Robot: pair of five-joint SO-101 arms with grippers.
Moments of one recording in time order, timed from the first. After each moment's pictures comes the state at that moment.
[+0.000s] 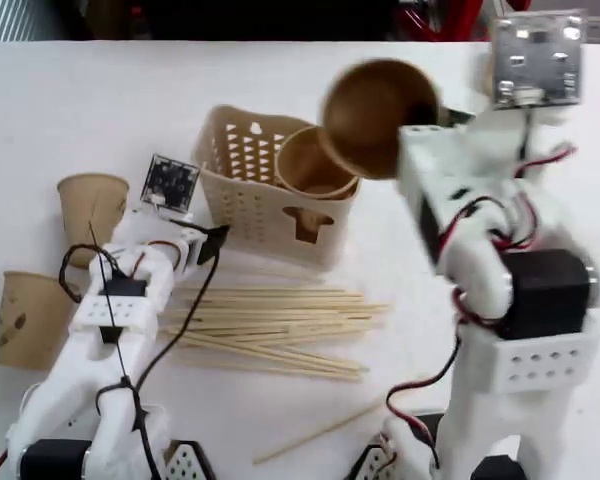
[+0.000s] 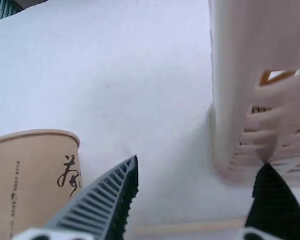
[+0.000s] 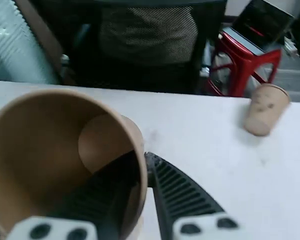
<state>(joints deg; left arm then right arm) -5.2 -27.1 68.4 8.7 -16.8 -9.6 -30.1 -18.2 82.9 1.5</state>
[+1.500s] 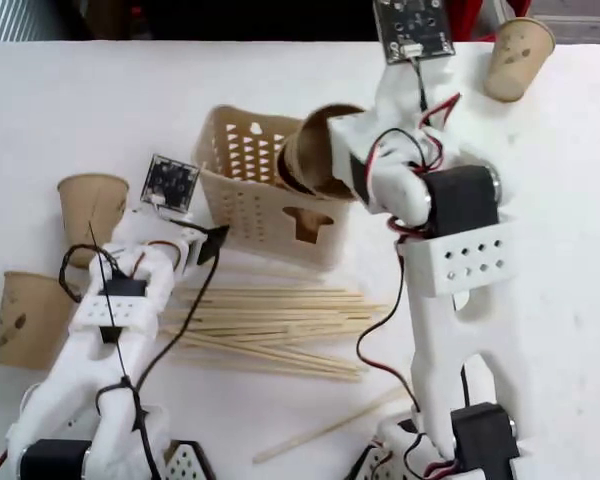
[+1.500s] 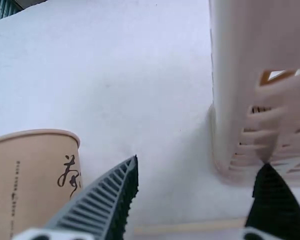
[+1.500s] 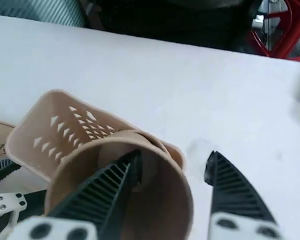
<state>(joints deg) -5.2 -27.1 68.4 8.7 -16.8 -18.5 -16.0 -16.4 79.7 0.1</state>
